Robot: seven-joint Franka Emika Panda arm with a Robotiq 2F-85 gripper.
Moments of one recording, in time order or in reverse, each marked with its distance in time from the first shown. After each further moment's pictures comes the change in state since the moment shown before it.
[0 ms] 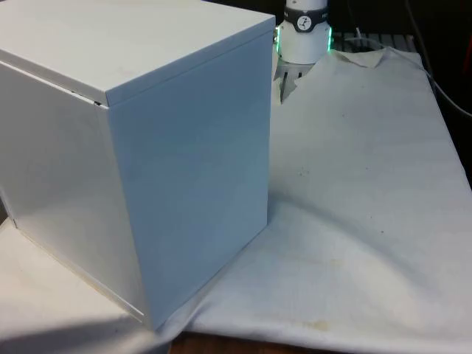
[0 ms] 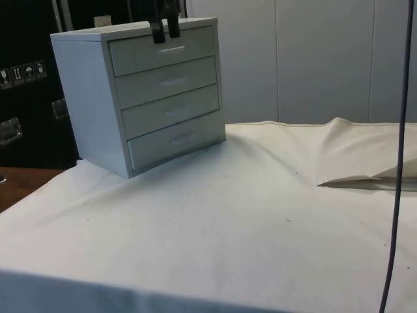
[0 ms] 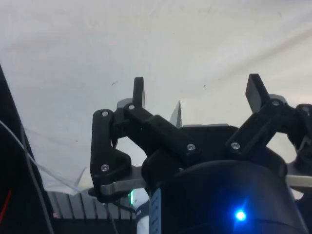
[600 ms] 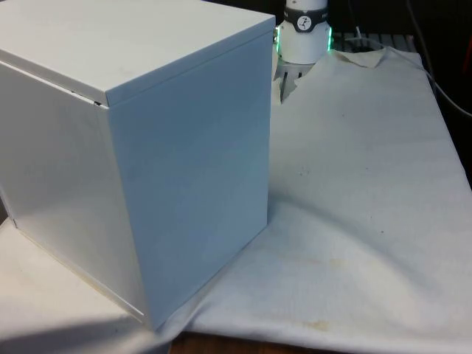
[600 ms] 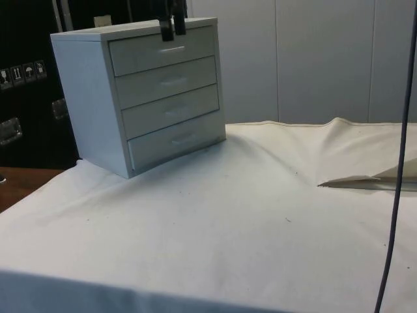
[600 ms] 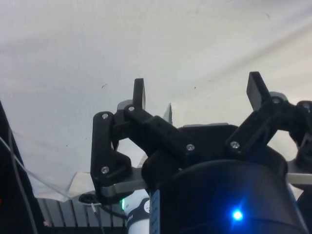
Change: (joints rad) arm -0.002 -0.064 -0.010 -0.076 -0.045 0.057 -0.034
